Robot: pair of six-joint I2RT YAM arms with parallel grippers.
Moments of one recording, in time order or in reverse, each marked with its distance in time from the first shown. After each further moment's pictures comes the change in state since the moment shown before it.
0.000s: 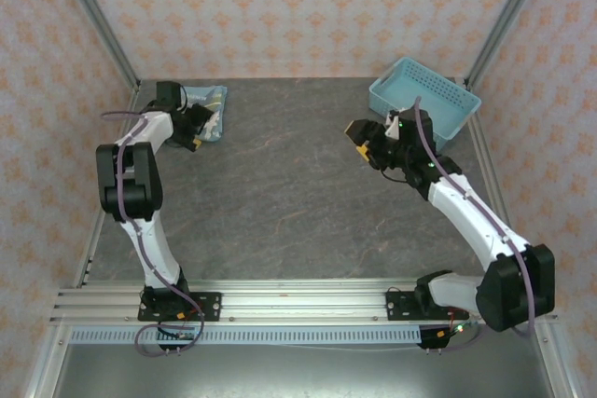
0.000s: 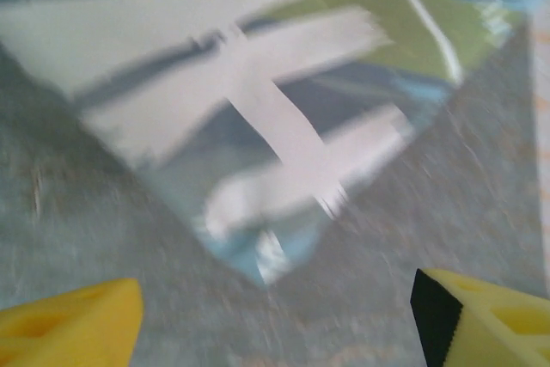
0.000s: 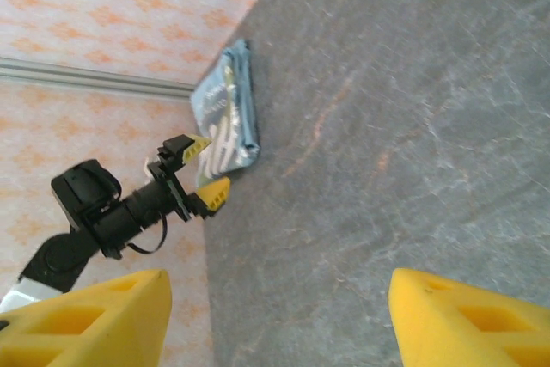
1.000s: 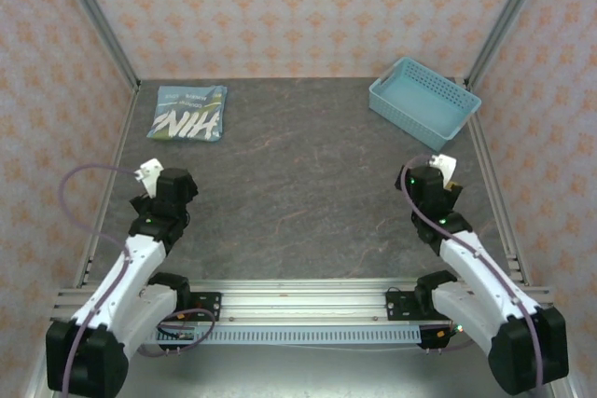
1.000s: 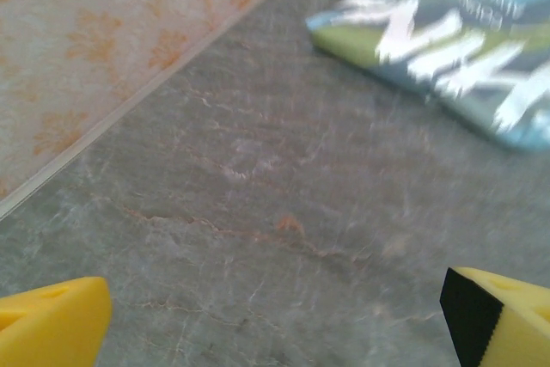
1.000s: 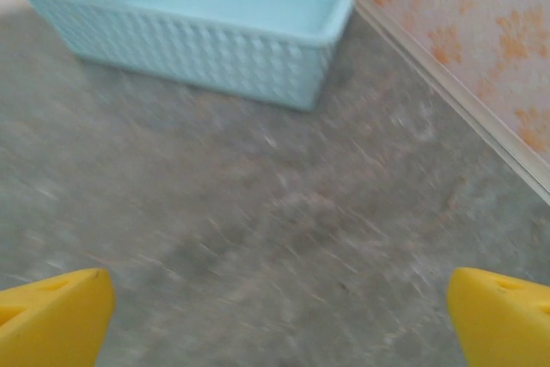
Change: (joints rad) left arm -0.261 -1.077 -1.003 0.208 -0.897 0.554; right arm -0.060 -0.326 -0.517 0.037 0.976 -0.676
